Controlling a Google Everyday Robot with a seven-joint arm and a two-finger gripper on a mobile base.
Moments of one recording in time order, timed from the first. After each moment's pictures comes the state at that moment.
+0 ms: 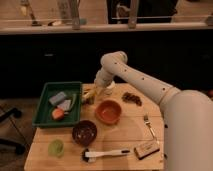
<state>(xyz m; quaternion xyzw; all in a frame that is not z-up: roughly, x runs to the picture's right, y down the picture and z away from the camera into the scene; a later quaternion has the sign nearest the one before) -0.049 -0.001 0.850 -0.22 -0.26 -0.19 0.92</state>
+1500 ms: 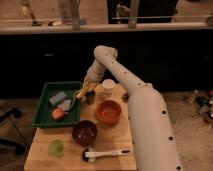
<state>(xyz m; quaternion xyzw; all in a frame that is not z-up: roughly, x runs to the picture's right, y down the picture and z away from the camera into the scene) -0.100 -0.010 0.892 -0.26 -0.37 -0.29 0.85</state>
